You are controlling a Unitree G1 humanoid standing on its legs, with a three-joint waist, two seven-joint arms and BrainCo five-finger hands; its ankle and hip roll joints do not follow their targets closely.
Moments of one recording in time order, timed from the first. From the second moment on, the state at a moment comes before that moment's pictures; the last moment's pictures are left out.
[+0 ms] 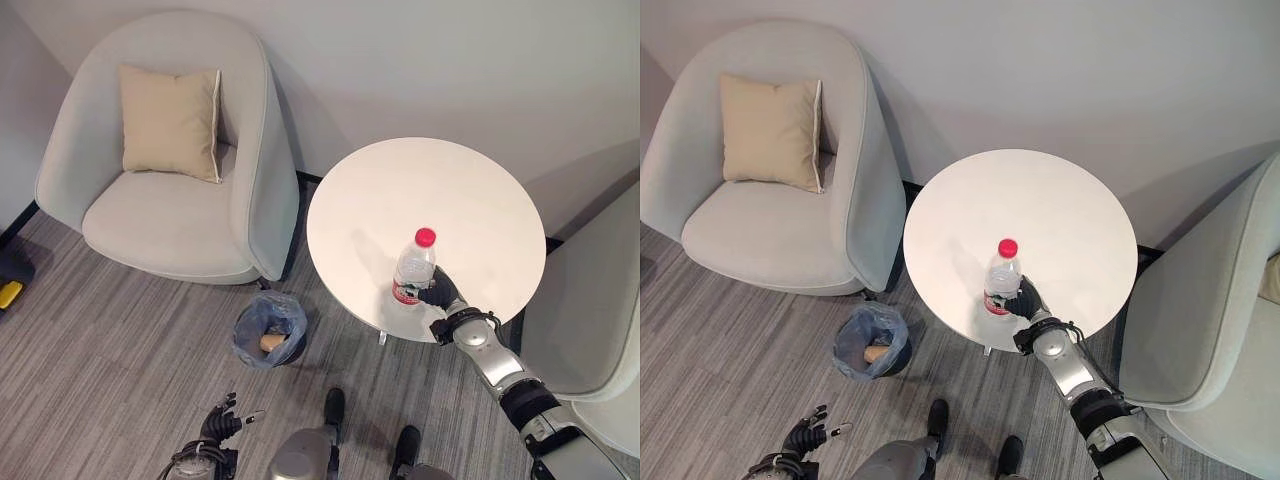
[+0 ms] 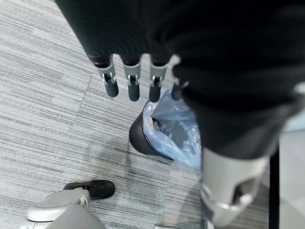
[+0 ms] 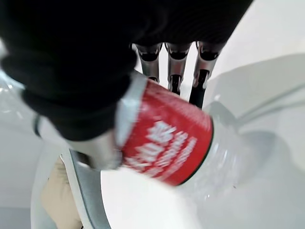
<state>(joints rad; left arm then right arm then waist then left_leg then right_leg) 0.11 0.32 -0.15 0.83 -0.22 -0.08 0.06 -0.38 -0.40 0.37 0.52 0.02 -0.05 -0.16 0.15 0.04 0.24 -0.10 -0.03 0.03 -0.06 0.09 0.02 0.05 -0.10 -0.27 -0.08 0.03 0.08</state>
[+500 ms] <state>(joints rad) 0.12 0.30 -0.11 0.83 -0.22 -0.08 0.06 -0.14 -0.51 0.21 0.11 0.02 -0.09 -0.12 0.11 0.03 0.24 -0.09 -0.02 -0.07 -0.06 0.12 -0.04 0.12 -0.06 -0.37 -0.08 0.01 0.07</state>
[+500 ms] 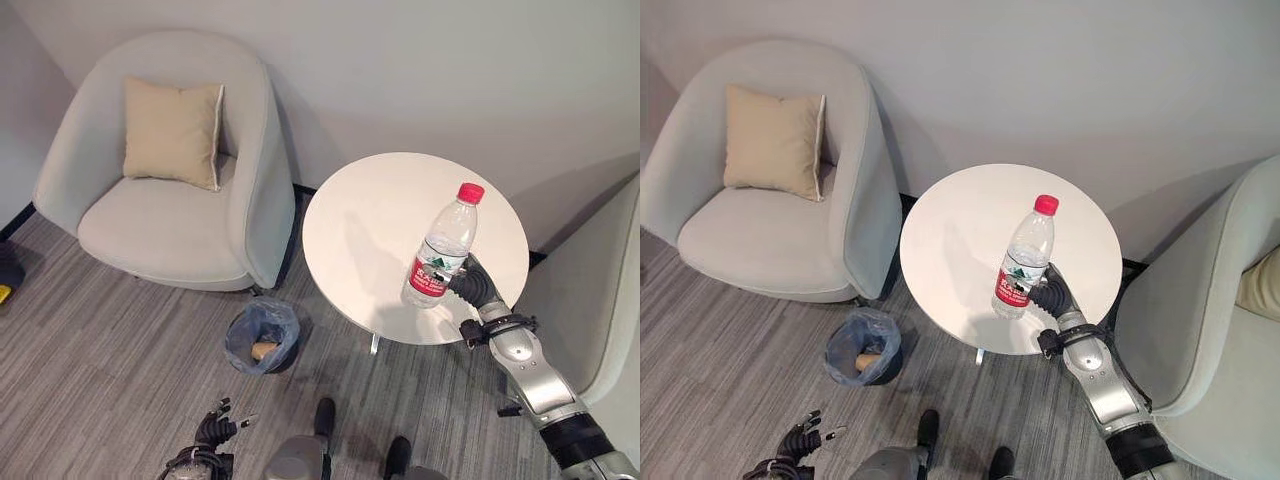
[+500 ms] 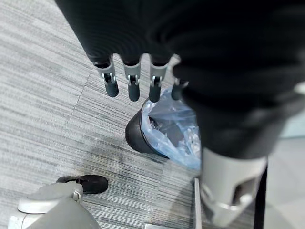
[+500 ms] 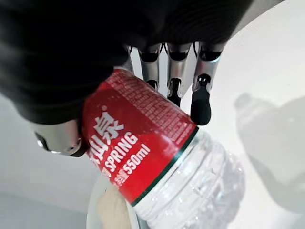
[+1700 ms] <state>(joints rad) 0.09 0.30 -0.15 0.83 -0.17 -0.08 0.04 -0.09 -0.53 0.26 0.07 -0.08 -0.10 -0.10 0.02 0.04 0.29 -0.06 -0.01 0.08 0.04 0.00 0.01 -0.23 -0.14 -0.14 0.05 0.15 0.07</state>
